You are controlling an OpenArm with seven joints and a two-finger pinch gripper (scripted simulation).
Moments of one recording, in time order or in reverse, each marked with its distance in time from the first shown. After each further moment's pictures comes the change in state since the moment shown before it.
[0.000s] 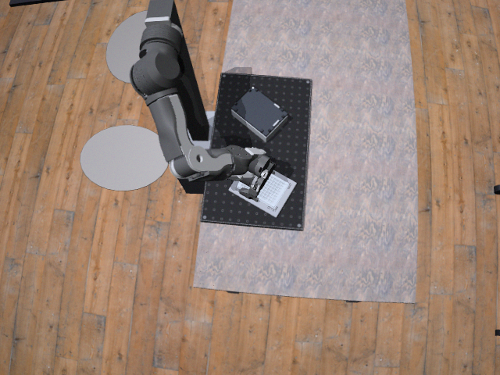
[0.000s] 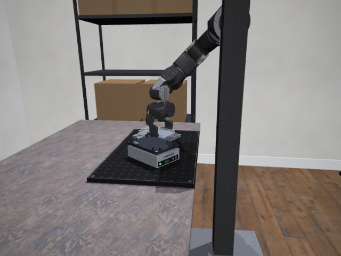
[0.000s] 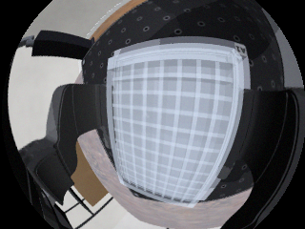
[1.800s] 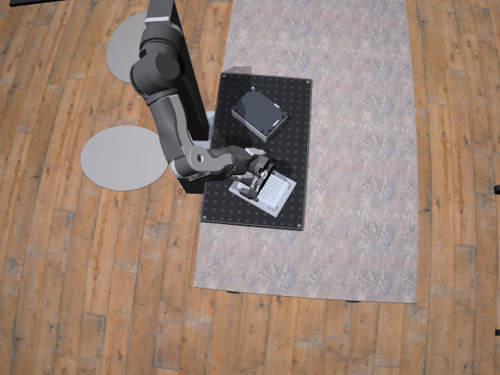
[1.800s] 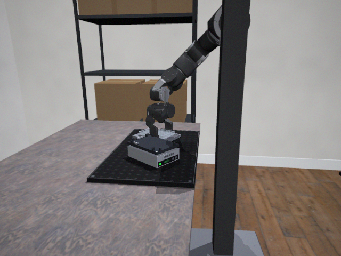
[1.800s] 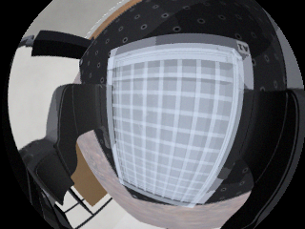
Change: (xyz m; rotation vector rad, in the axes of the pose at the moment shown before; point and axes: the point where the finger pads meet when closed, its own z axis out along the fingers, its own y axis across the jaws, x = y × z) arm 0.001 0.000 0.005 -0.001 0.000 -0.001
